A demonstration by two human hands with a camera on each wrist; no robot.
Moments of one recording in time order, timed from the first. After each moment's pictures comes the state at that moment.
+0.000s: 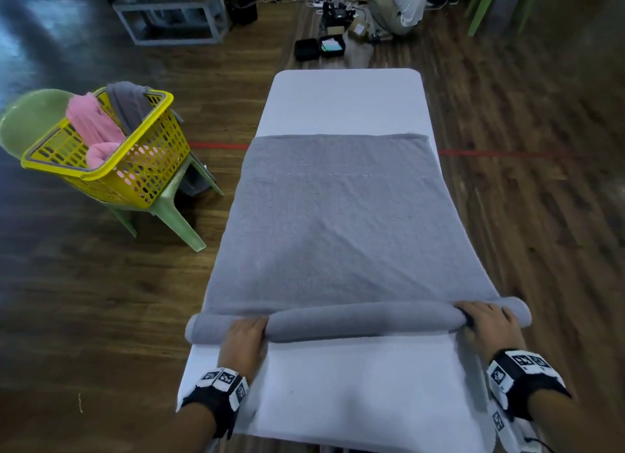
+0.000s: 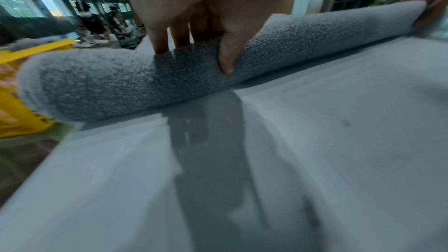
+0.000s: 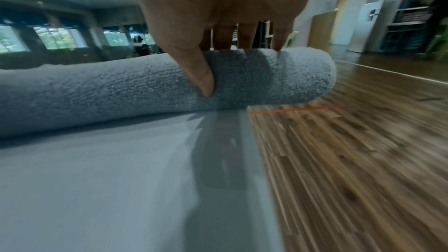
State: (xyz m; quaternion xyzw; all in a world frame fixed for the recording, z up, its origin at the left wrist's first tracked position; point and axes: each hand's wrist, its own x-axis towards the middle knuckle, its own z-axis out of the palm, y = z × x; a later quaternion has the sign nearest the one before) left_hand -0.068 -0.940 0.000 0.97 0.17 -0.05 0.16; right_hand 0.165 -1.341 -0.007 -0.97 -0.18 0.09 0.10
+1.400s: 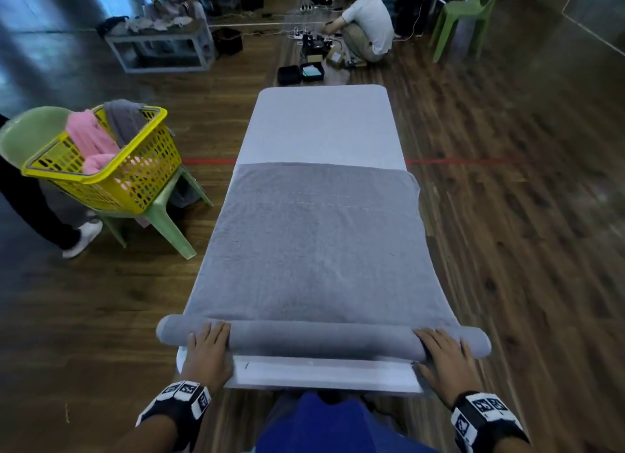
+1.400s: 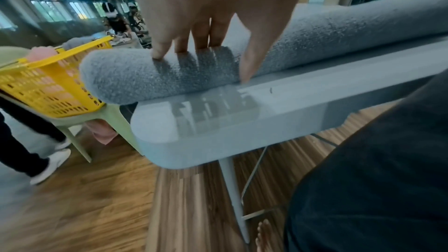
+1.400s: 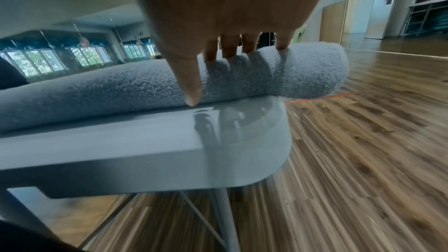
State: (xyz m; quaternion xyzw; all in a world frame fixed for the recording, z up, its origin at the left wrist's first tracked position) left_hand -0.174 -0.949 -0.010 0.97 0.20 -0.16 0.08; right_hand 0.009 -1.384 -0.025 -0.96 -0.20 0.18 0.08
